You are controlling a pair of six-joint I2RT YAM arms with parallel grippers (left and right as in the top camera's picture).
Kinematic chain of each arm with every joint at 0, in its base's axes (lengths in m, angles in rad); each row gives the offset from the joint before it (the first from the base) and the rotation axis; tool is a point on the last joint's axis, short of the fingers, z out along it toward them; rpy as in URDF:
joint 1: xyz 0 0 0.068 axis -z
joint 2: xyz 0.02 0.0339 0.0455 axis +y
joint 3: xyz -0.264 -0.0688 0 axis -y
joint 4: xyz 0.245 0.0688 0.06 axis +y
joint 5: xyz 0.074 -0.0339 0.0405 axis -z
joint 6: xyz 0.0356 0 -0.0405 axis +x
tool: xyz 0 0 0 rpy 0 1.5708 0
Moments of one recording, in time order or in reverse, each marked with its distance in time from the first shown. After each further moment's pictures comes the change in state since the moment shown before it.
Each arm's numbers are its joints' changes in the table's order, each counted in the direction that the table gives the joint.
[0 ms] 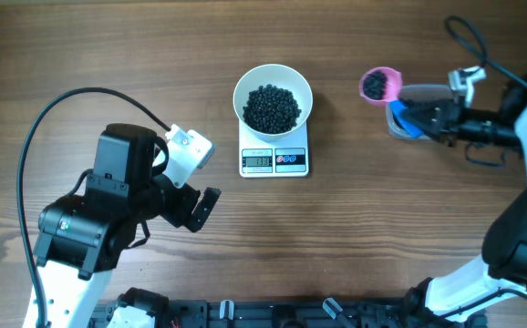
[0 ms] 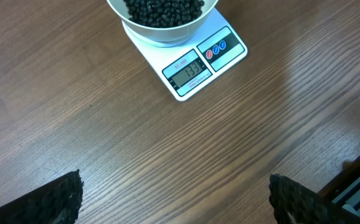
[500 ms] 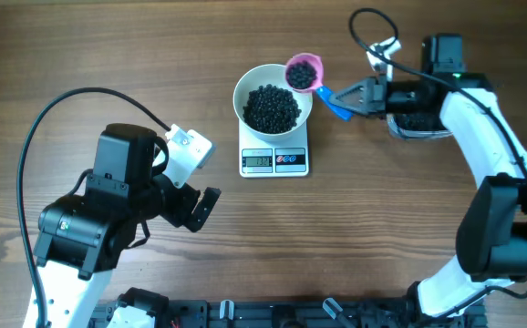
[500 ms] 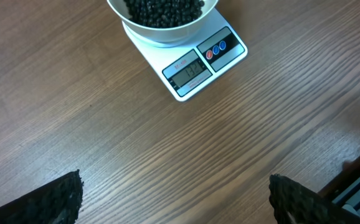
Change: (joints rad) left arm 0.000 0.000 0.000 0.000 0.000 0.000; right arm -0.376 0.000 0.000 -0.534 -0.022 0.453
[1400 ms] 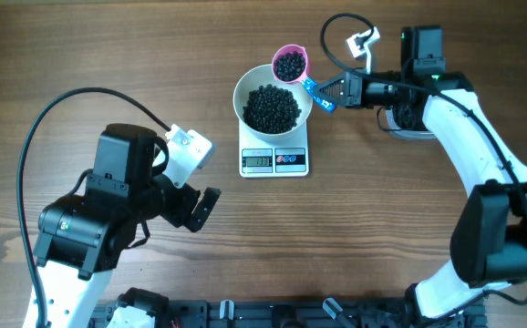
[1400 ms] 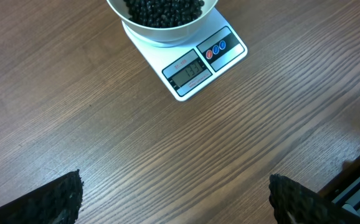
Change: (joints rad) left arm 0.000 0.000 0.000 0.000 0.000 0.000; right arm -0.094 -0.027 0.000 -0.167 0.201 0.079
